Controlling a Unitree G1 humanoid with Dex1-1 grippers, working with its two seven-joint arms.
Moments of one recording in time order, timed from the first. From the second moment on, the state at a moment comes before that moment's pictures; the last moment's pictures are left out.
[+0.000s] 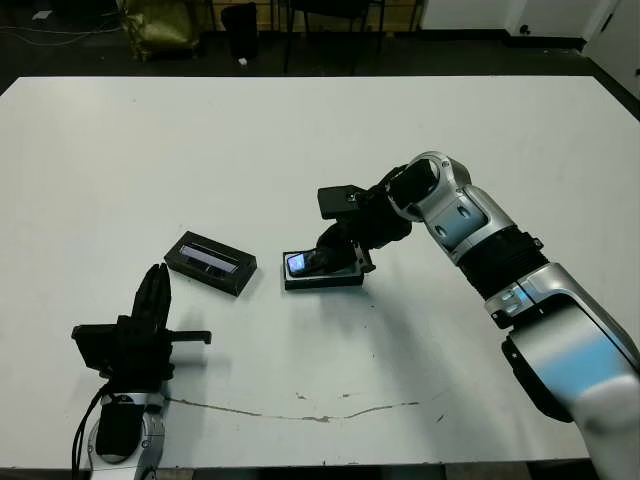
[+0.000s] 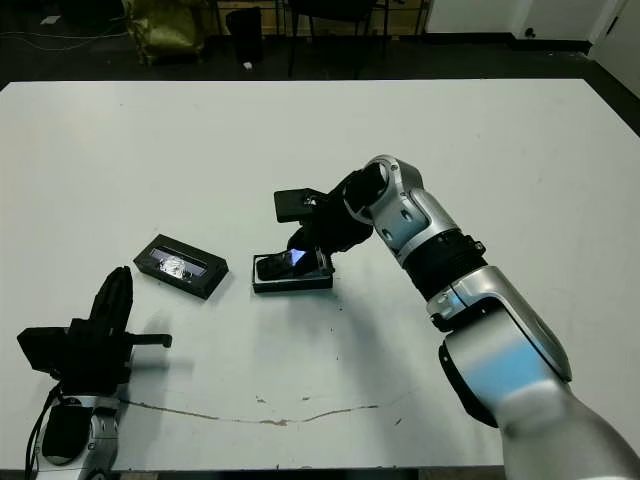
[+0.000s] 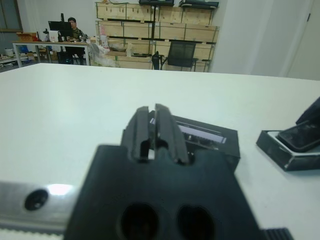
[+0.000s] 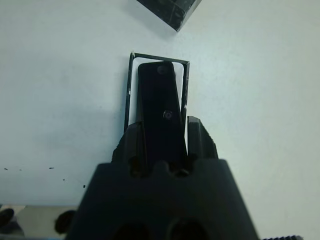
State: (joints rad) left arm 0.27 0.11 0.07 -0.11 -0.12 -0.32 -0.07; right arm -1.01 -0.32 0.54 0.66 -0.24 0.13 1.38
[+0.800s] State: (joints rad) left arm 0.27 0.10 0.06 -0.12 -0.08 -0.33 -0.06; right arm -1.04 -0.29 0.54 0.71 -0.22 0.06 1.46
